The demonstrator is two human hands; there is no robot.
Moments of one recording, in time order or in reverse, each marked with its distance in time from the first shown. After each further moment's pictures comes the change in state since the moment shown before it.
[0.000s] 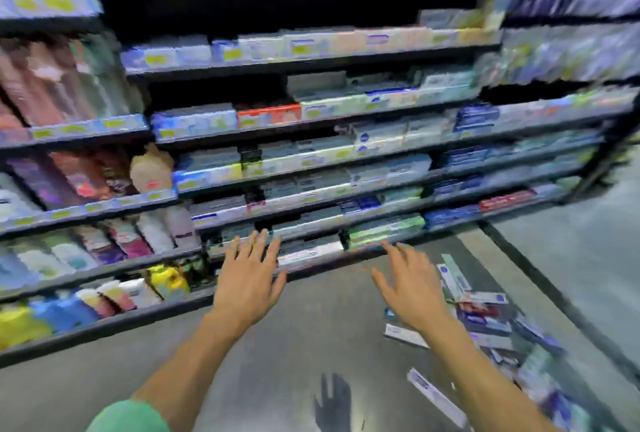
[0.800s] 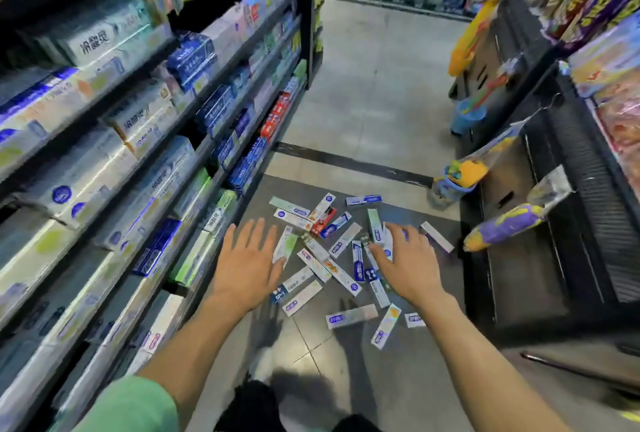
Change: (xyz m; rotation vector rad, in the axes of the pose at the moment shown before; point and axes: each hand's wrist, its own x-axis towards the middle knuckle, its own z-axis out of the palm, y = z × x) left_hand 0.342 0.286 0.100 0.032 -0.158 1.008; right_hand 0.032 0.222 -0.007 0.022 0.098 1.129
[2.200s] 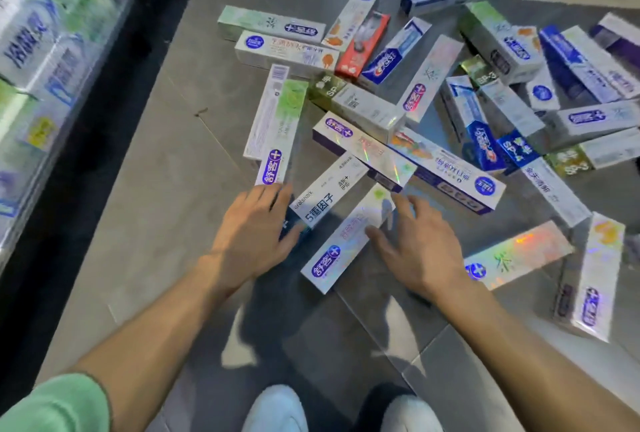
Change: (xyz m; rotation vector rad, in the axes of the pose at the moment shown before) left_hand 0.260 -0.024 0.773 -0.175 0.059 0.299; right_hand 0.175 0.098 0.776 0.006 -0.201 0.136
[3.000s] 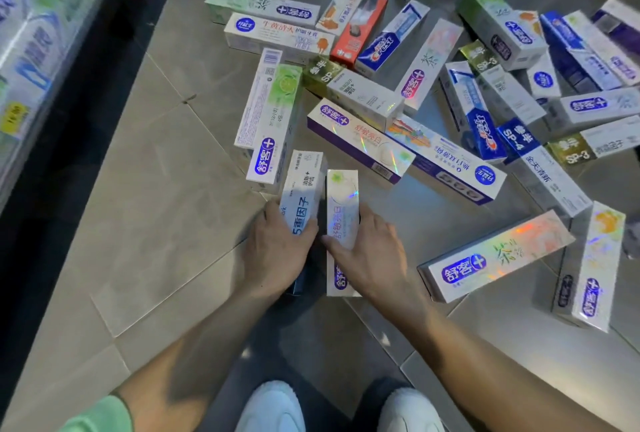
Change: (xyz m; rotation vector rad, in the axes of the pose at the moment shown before) left_hand -0.010 0.060 0.033 -0.631 -0.018 -0.717; right_hand 0.001 -0.037 0.066 0.280 -0.036 0.145
